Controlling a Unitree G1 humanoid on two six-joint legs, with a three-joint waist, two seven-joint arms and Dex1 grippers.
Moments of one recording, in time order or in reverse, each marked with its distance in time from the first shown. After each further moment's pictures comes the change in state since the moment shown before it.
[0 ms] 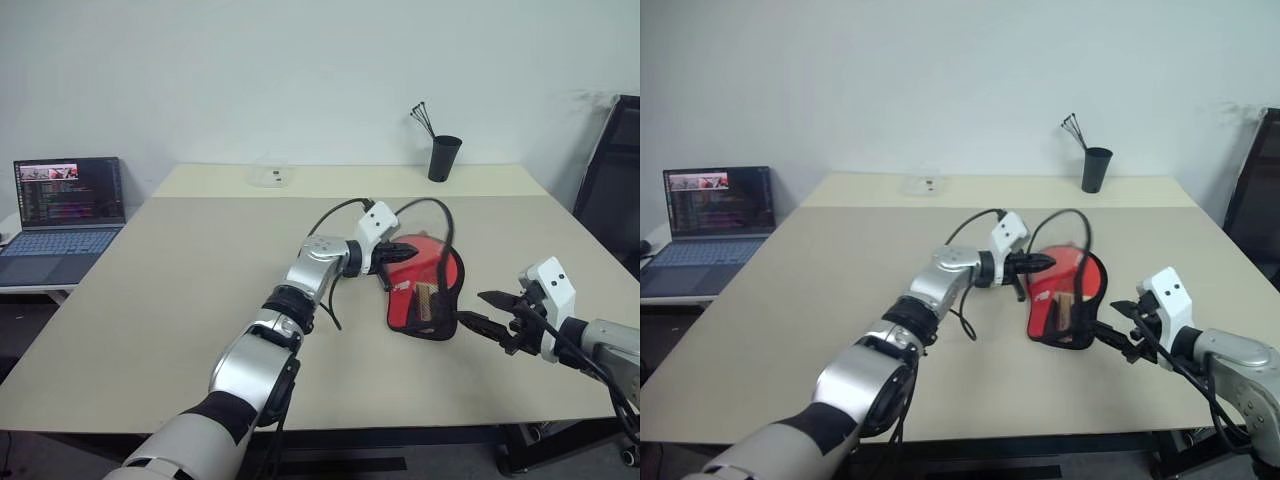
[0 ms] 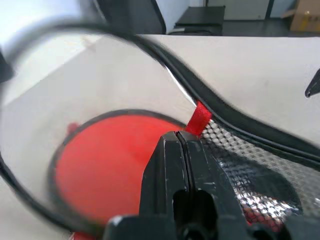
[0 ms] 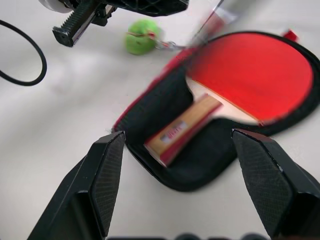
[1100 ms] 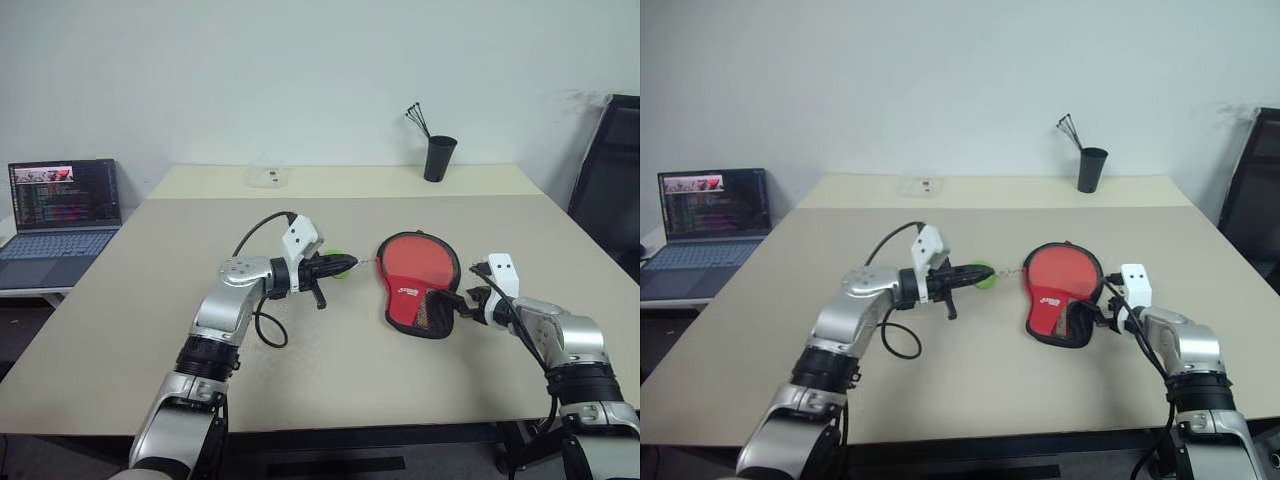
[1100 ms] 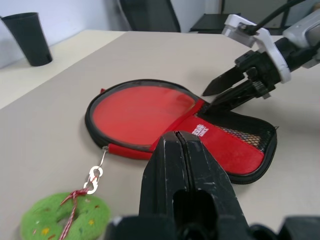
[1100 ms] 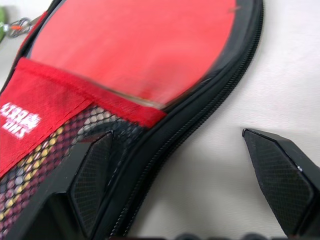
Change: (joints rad) left arm 0.435 0.324 0.068 -0.771 -0.168 0.314 -0.119; right arm -0.425 0.242 0.210 0.847 -0.305 -0.216 -0.117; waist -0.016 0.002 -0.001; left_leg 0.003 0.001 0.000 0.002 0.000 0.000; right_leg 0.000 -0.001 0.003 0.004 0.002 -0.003
